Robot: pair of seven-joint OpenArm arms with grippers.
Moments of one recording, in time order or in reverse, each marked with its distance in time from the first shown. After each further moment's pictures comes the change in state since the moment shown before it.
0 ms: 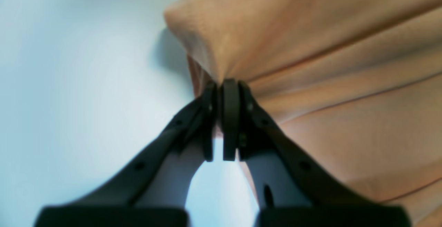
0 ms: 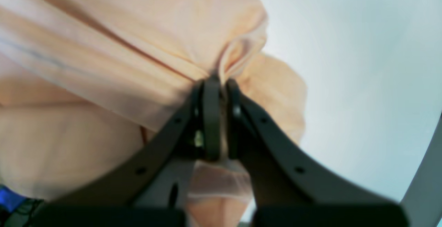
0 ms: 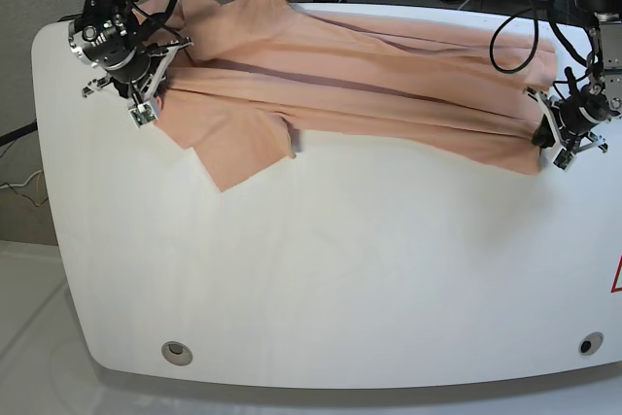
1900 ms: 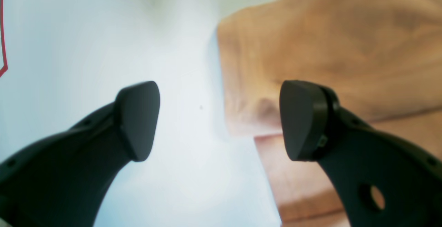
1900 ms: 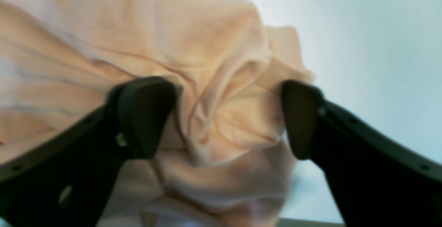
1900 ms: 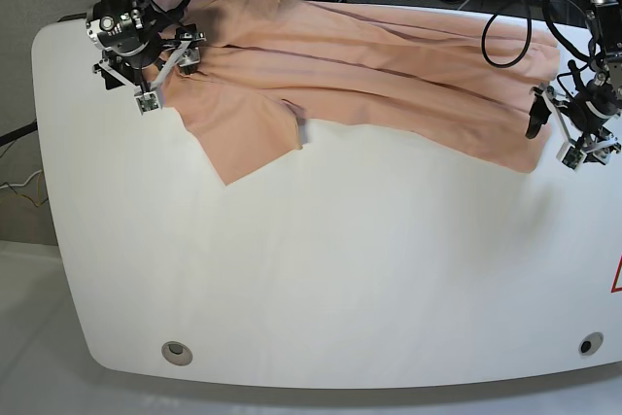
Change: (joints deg) left arm 3.3 3.8 -9.0 11.2 2.8 -2.3 3.5; right arm -0.8 -6.2 0.8 -2.5 -2.9 -4.3 2.6
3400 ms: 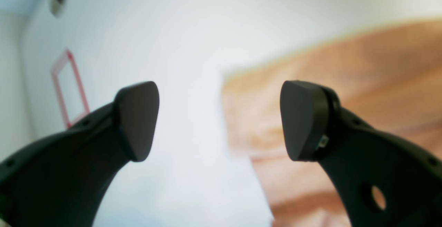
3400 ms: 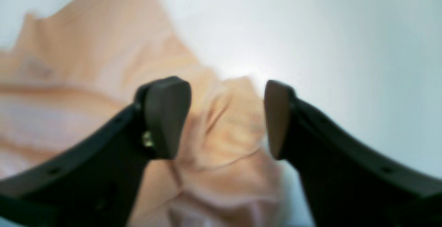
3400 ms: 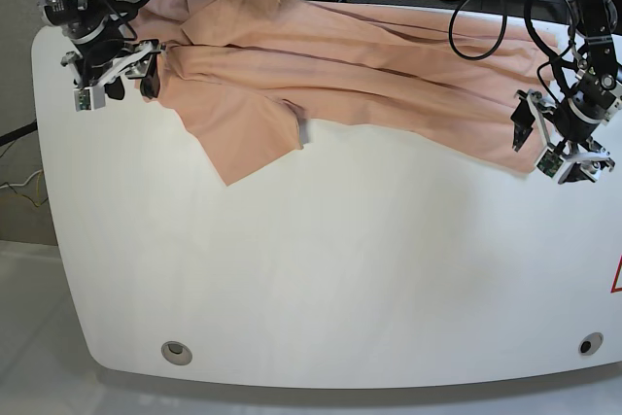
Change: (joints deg) left arm 4.3 6.3 -0.6 21.2 4.8 0.0 10.1; right arm -5.8 3.3 13.5 4.3 28.7 -0.3 3.0
